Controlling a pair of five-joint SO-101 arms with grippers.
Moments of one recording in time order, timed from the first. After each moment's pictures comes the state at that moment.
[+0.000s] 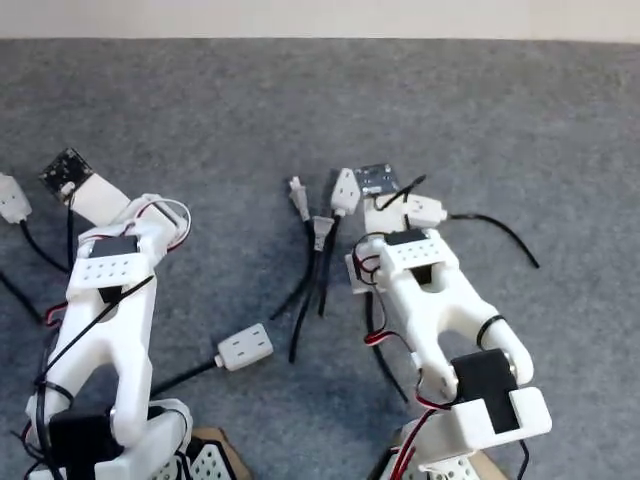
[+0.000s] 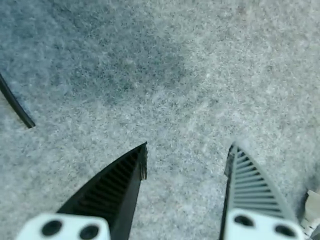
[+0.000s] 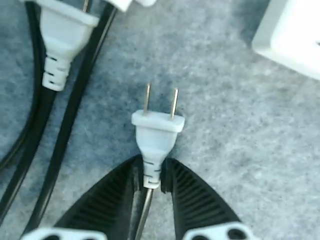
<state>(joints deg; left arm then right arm) -15.1 -20.1 50.1 29.9 7.9 -20.5 2.2 39.2 41.5 0.6</state>
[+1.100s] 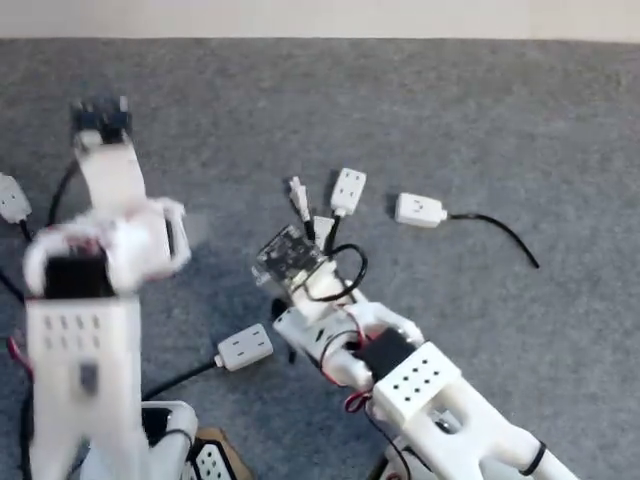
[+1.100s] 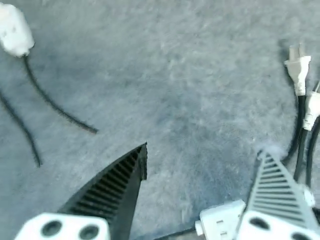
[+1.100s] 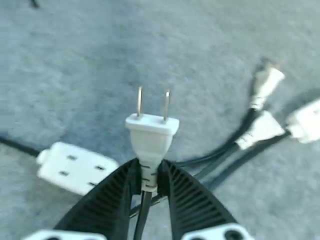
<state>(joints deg) -8.0 -49.0 34.9 74.2 -26.3 -47.6 -47.0 66.4 32.2 9.9</state>
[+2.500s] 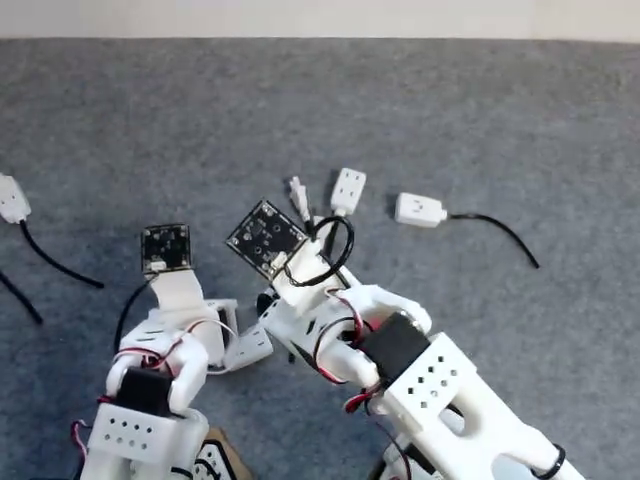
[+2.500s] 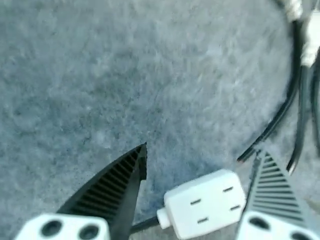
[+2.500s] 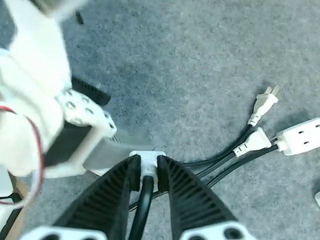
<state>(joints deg) 8.2 -86.3 85.7 59.3 -21.6 -50.5 -47.2 42.4 56.3 9.9</state>
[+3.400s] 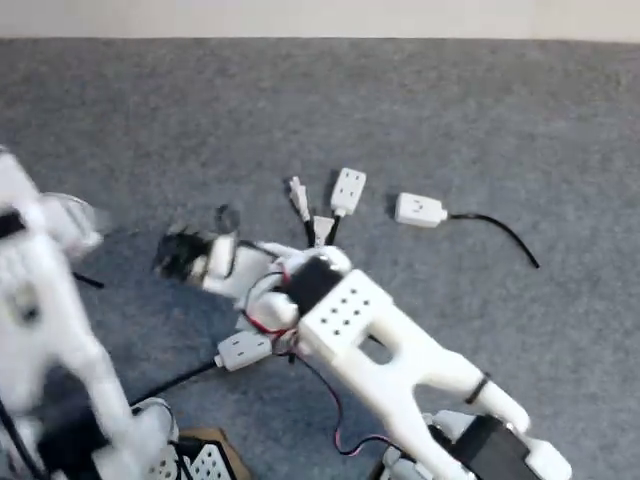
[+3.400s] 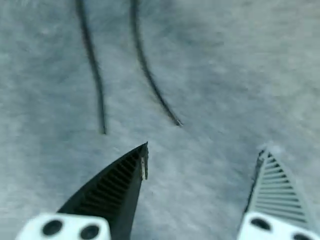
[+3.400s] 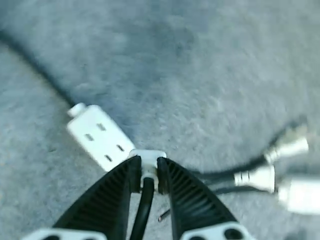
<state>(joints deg) -37.8 -15.1 16.5 74.9 -35.6 -54.8 -17.5 24.0 62.5 36.2</state>
